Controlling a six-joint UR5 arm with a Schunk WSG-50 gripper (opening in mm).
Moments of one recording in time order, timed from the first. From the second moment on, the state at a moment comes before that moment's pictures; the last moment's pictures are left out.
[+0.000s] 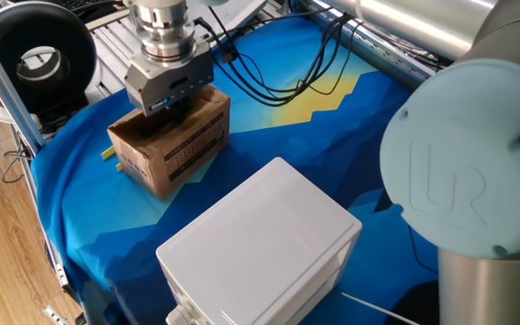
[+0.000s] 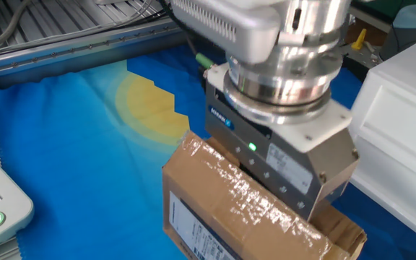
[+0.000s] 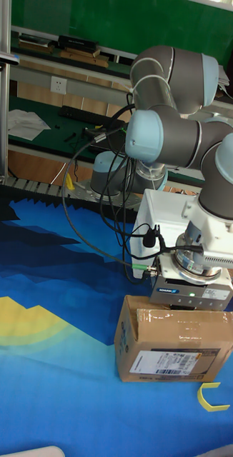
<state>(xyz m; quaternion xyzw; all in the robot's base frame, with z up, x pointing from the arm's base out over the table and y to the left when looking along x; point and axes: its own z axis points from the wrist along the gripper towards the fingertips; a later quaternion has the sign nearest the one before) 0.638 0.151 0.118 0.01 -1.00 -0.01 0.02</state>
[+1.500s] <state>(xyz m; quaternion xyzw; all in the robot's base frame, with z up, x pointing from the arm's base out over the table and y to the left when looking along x) 0.640 0.155 0.180 0.02 -1.00 -0.04 -0.02</state>
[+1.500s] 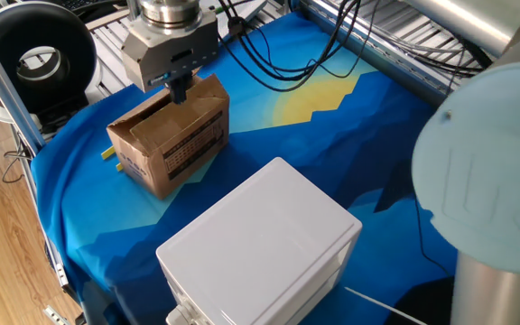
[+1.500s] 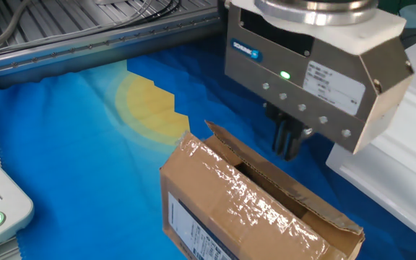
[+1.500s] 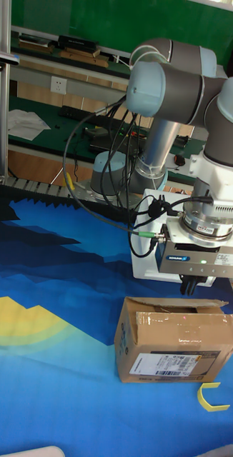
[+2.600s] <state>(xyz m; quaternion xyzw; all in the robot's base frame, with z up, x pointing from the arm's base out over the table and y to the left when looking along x) 0.674 0.142 0.151 0.04 -1.00 -0.03 -0.05</state>
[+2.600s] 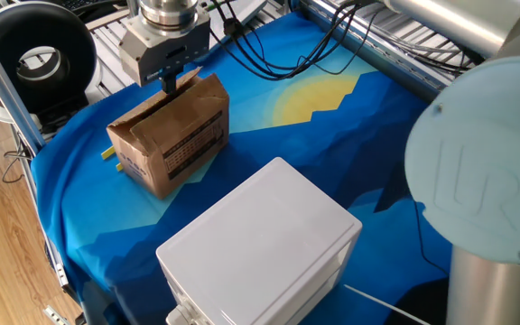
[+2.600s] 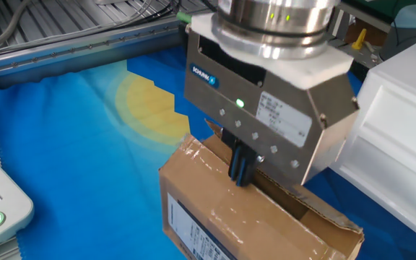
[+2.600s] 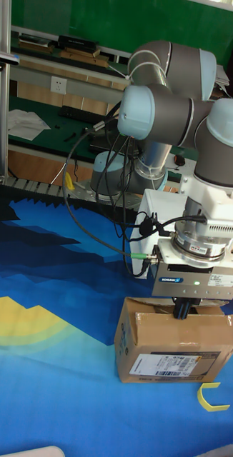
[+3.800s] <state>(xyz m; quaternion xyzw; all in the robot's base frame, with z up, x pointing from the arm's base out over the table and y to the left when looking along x) 0.676 0.127 0.106 0.04 -1.00 0.00 -0.03</state>
